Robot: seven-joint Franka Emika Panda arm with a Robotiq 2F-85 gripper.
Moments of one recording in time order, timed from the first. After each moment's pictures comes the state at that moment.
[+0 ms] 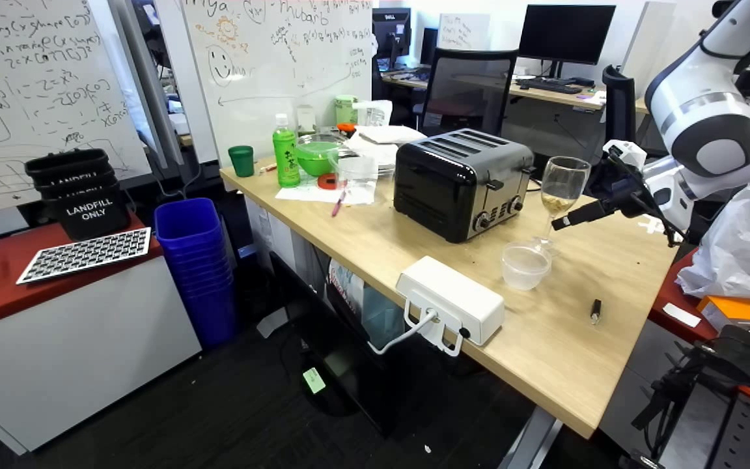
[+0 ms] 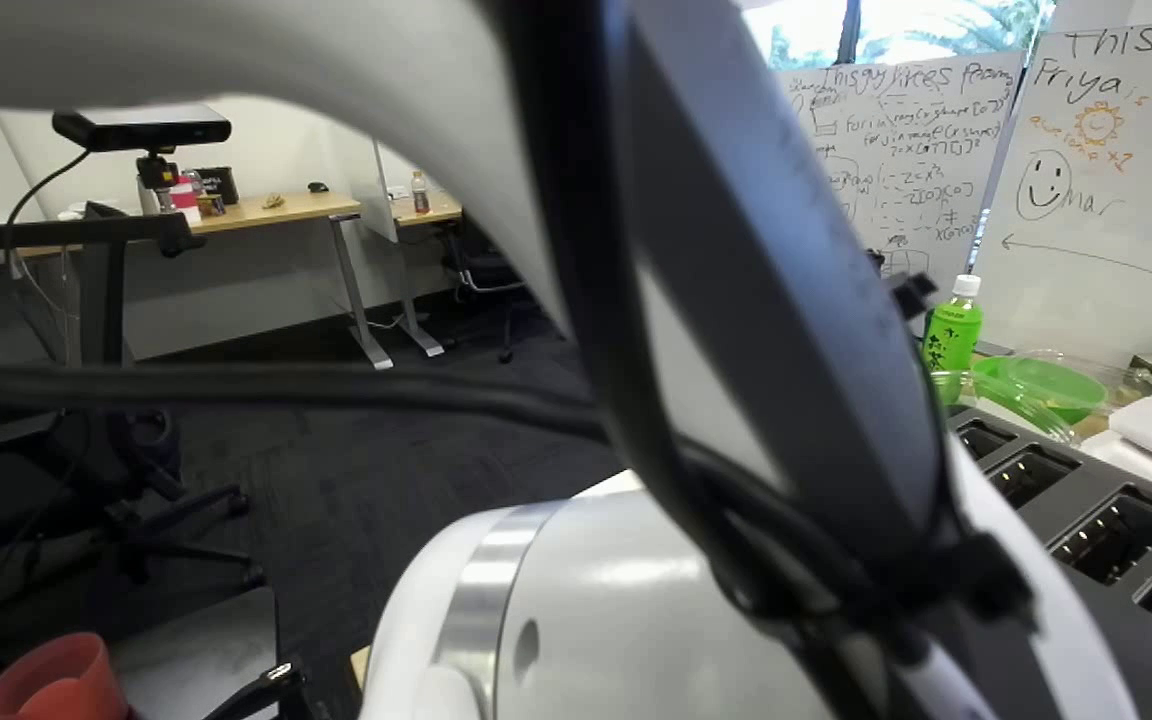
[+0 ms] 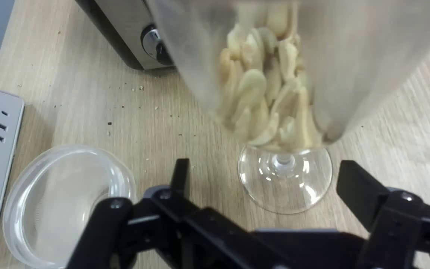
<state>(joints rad) -0.23 0.30 -0.26 -2.47 1.96 2.55 0.90</state>
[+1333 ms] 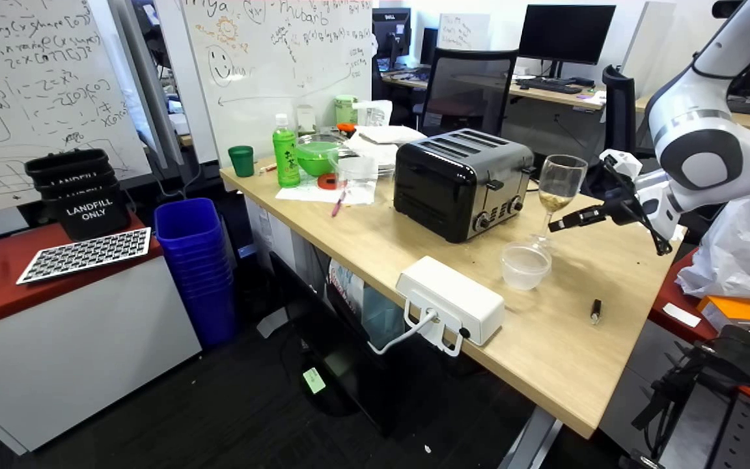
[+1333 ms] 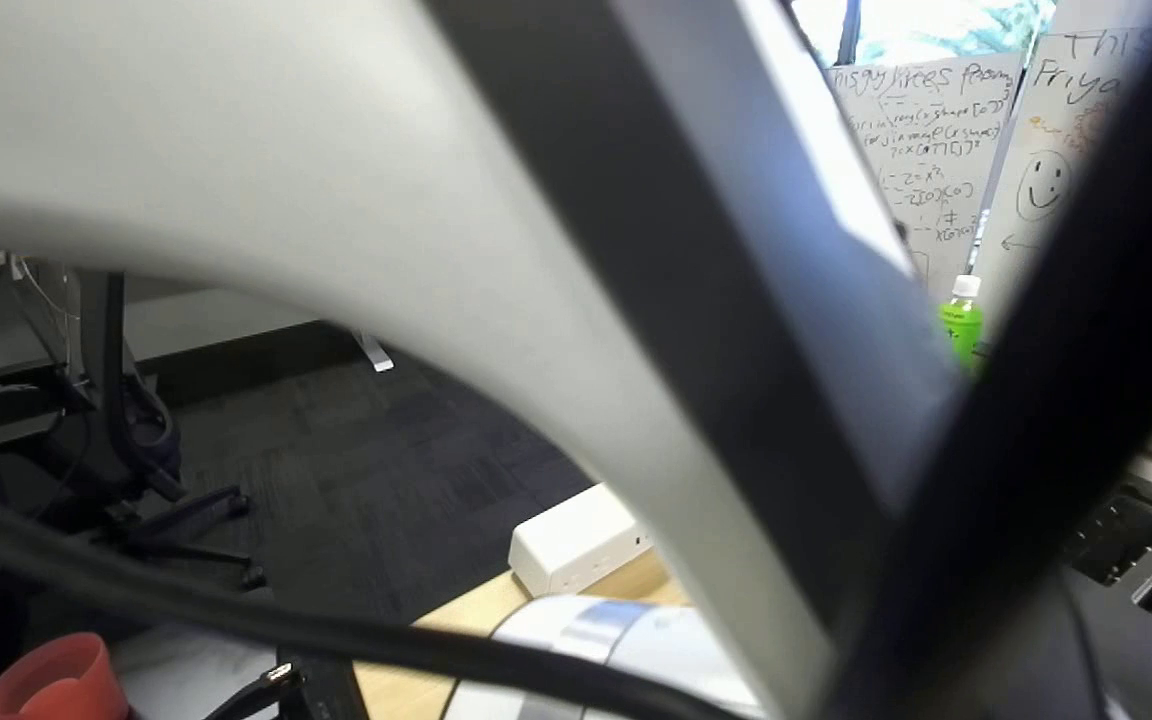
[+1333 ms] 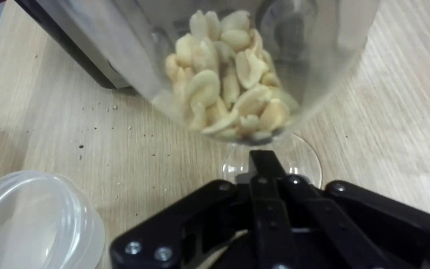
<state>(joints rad) -0.26 0.41 -0.27 -2.40 2.06 2.46 0.84</state>
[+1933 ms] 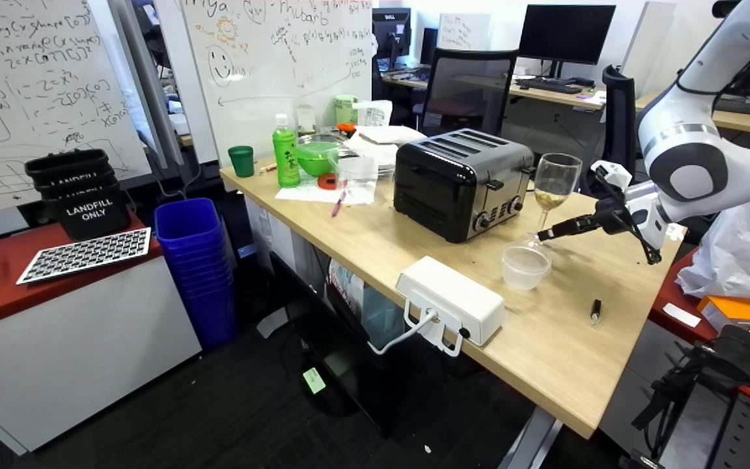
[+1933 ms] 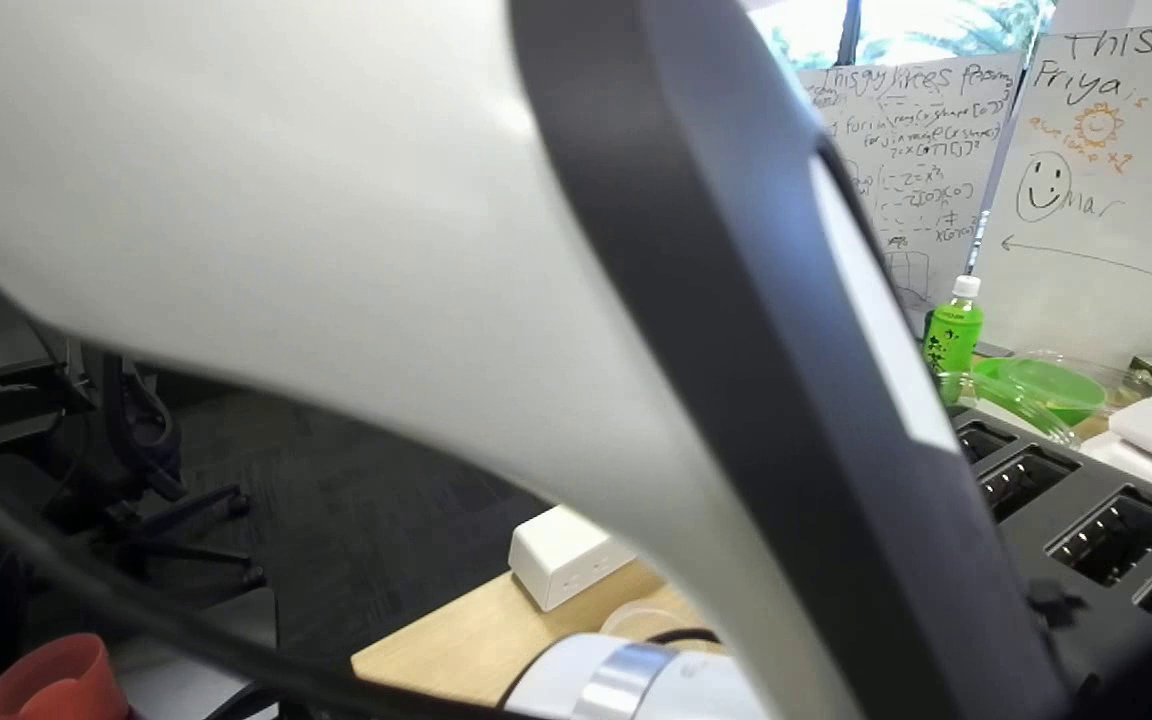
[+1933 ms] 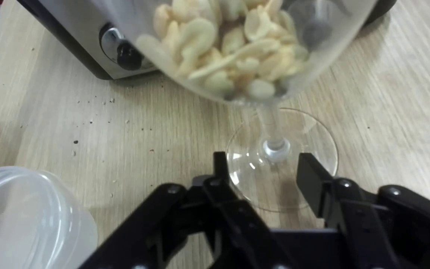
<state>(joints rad) -0.26 0.49 -0.26 -2.36 2.08 2.41 0.84</state>
